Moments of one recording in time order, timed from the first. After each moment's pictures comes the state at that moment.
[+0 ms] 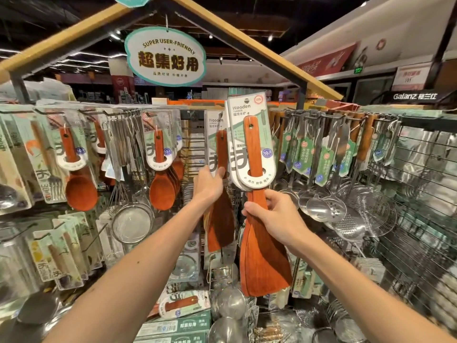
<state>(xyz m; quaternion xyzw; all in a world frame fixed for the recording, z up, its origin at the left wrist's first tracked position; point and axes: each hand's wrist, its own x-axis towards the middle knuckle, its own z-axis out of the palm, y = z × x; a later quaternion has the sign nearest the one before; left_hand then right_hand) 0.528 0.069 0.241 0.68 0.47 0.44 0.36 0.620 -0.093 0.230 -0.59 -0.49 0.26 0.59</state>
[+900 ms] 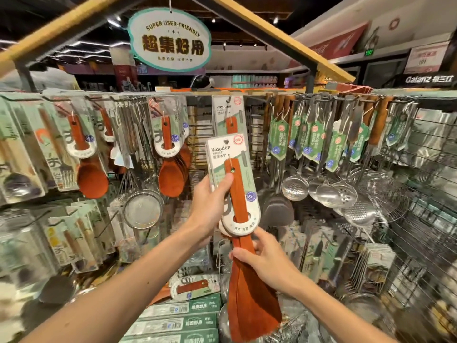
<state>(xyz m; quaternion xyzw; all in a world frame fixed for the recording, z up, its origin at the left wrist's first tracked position) 0.475 -0.011 0.216 0.58 0.28 0.49 0.59 0.581 -0.111 0.148 -0.58 -0.54 0.35 0.50</state>
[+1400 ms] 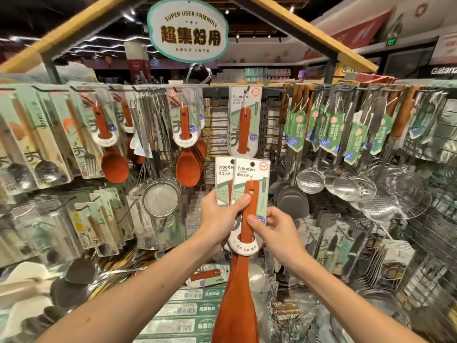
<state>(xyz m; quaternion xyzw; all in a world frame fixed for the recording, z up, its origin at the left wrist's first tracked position) 0.452 -0.014 0.174 0.56 0.34 0.49 0.58 0.569 -0.092 0.149 -0.58 -0.47 0.29 0.59</state>
